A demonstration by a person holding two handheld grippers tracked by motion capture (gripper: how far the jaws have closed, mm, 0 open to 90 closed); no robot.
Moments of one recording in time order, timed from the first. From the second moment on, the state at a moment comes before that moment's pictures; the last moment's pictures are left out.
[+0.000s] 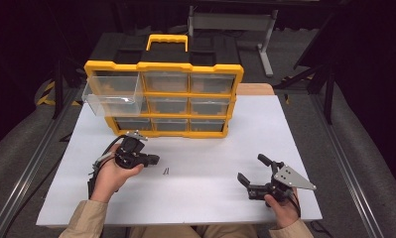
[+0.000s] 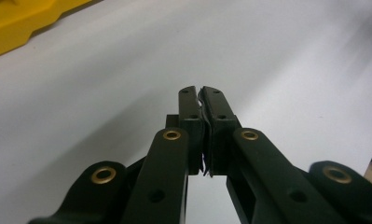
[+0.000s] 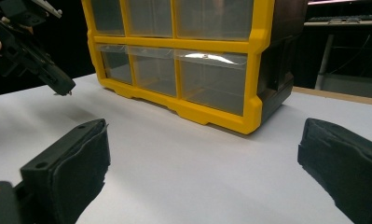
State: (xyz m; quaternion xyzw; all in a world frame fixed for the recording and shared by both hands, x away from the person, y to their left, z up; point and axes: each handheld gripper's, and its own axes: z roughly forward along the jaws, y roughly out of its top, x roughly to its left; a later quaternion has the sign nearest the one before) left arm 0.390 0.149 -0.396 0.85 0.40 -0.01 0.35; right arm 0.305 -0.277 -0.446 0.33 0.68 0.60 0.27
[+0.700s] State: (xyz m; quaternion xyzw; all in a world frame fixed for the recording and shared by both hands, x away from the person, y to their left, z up) left arm 0.391 0.140 -0.348 0.88 0.37 -0.04 0.31; right arm 0.305 -0.277 -0.445 0.33 0.68 0.59 0.28
